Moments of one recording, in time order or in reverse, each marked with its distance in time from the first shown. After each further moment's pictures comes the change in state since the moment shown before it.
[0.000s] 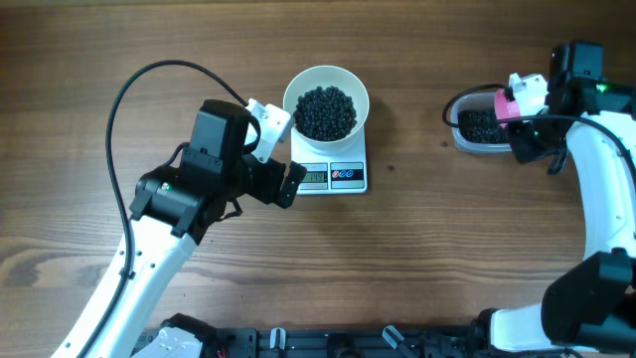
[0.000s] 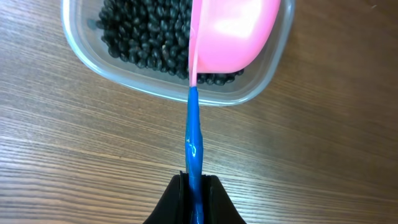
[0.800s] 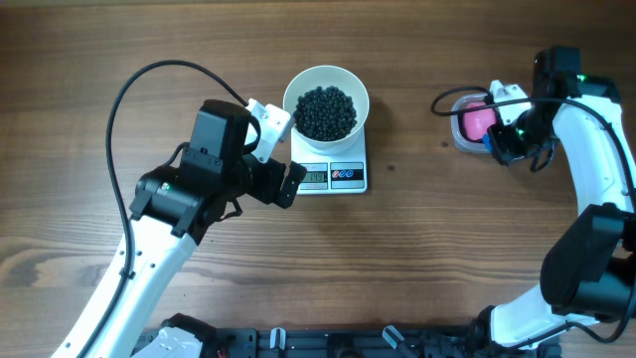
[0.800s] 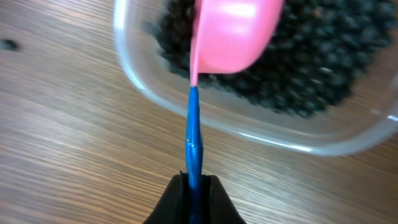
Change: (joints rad) left arm 0.000 0.000 0.000 0.000 0.000 0.000; right arm 0.000 0.137 0.000 -0.003 -0.203 -0.003
